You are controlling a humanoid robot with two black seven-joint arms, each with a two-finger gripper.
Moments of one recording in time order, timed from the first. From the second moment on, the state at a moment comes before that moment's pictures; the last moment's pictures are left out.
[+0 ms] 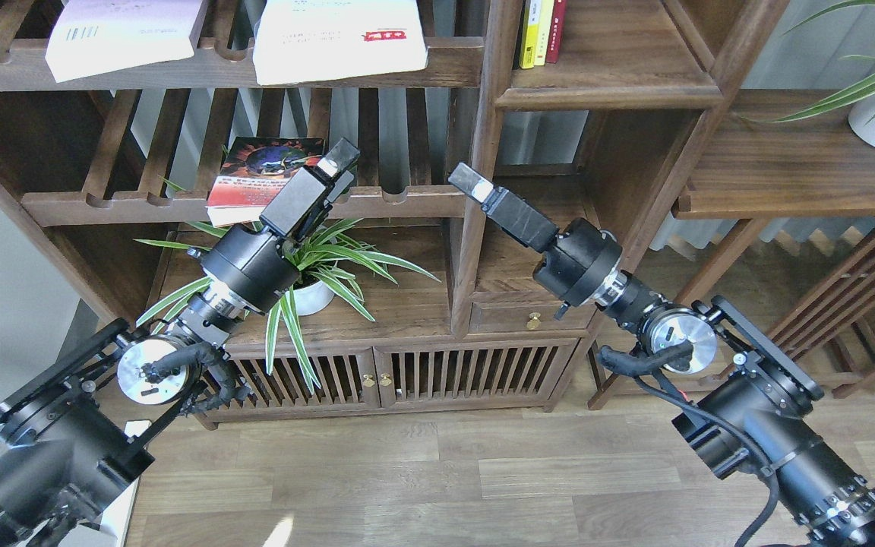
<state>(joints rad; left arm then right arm) -0.47 0.21 -0.83 -1.30 -0.17 -0.49 -0.06 0.40 -0.19 1.03 1.26 0.00 0.58 -0.17</state>
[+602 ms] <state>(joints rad) -0.44 0.20 -0.83 -1.30 -0.14 -0.49 -0.07 0.40 -0.19 1.03 1.26 0.00 0.58 -0.17</state>
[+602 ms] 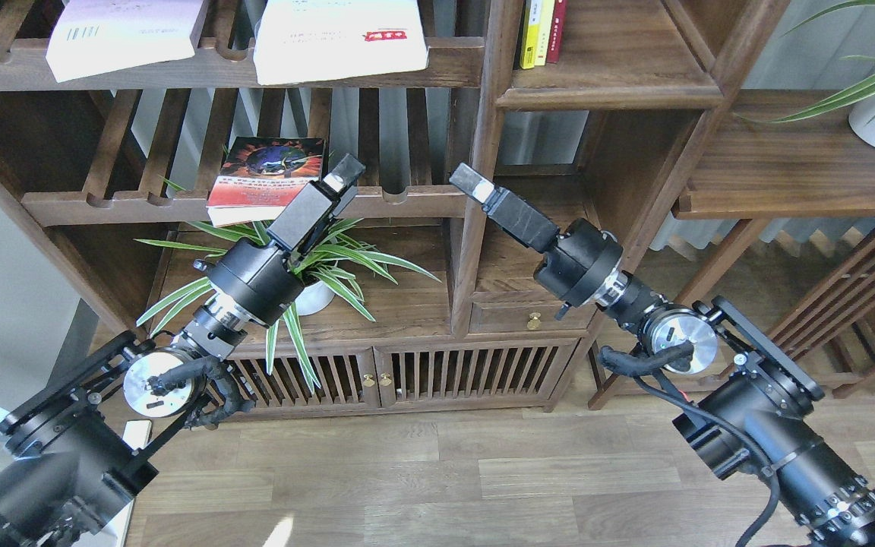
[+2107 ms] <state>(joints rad) -0.29 0.20 -0.94 -1.31 -0.26 -0.49 -0.08 0.41 -0.20 1.03 1.26 0.01 0.57 -0.18</state>
